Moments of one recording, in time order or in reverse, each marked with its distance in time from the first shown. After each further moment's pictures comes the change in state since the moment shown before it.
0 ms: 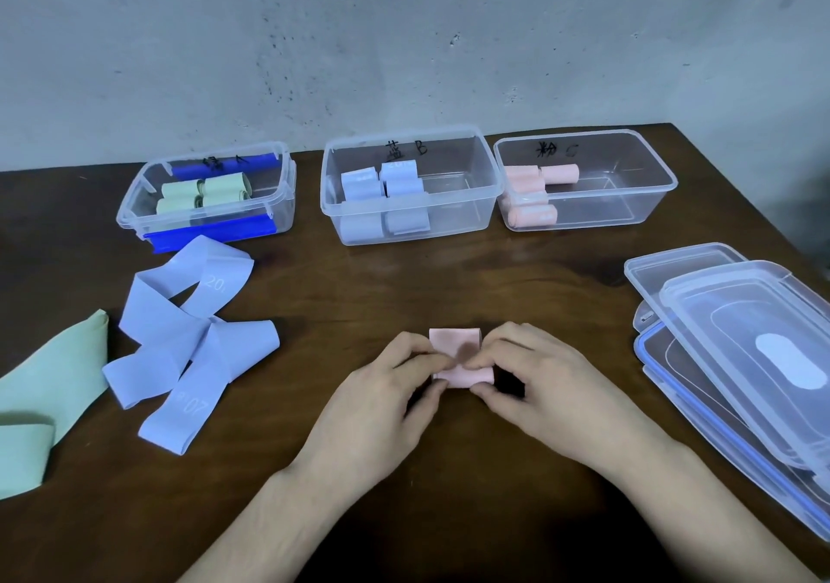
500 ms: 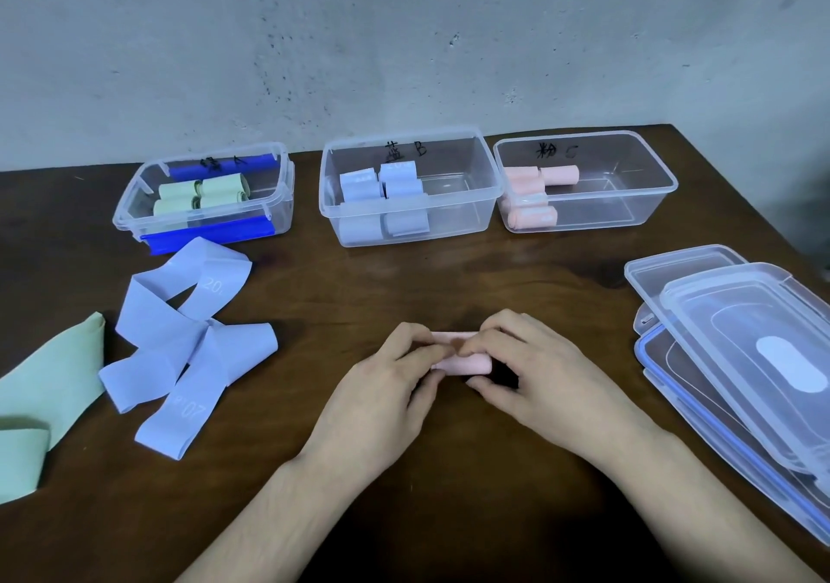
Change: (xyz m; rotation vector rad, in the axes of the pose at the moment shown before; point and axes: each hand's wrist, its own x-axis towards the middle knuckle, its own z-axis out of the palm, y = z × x) left_hand 0.010 -0.004 0.004 0.049 0.024 -0.002; right_hand 0.010 0.005 0.001 -0.052 0.017 -0.037
